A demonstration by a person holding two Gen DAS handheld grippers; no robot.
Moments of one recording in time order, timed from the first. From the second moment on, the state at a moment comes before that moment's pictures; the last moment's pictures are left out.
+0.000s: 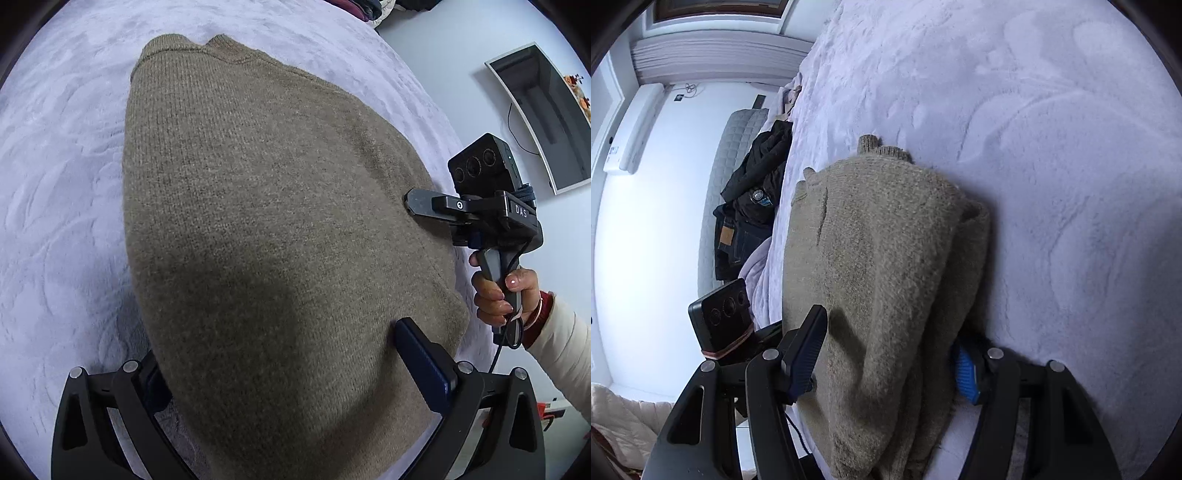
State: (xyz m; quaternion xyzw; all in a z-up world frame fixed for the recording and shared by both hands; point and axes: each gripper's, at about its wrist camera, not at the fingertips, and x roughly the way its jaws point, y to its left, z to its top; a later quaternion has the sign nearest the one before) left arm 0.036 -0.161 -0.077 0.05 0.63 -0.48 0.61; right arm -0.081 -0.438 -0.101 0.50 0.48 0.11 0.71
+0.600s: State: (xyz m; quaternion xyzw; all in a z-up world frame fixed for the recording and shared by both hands) left arm 0.014 -0.107 -0.006 0.02 0.57 -0.51 0.64; right arm -0.089 -0.394 -0.044 0.59 0.39 0.10 0.70
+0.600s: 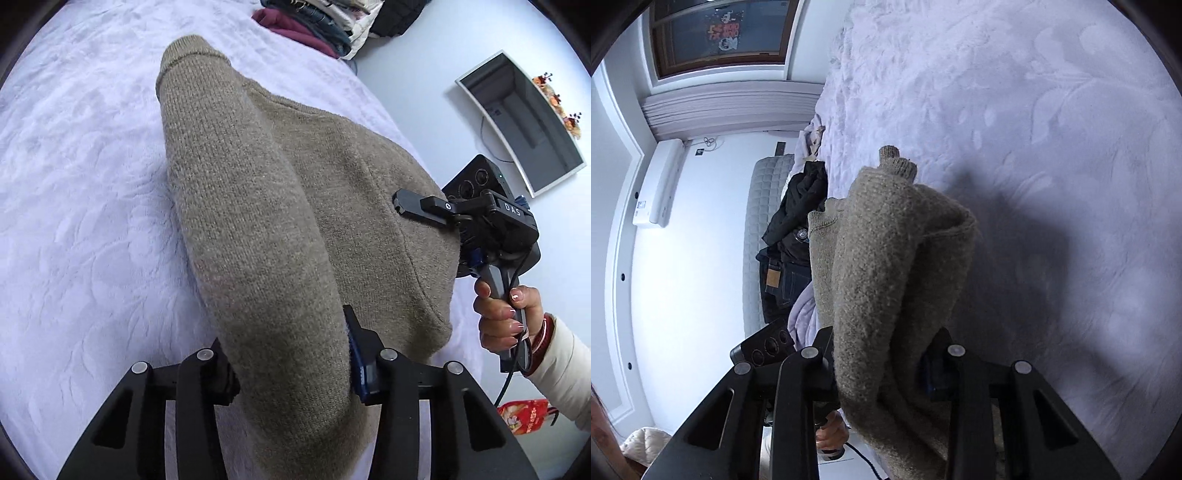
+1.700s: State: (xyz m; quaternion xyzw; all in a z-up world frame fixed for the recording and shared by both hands) left arm -0.065 0.168 0.013 0.12 0.58 -0.38 0.71; right arm -0.156 -0.195 -0.053 0.43 0.56 -0.05 0.71
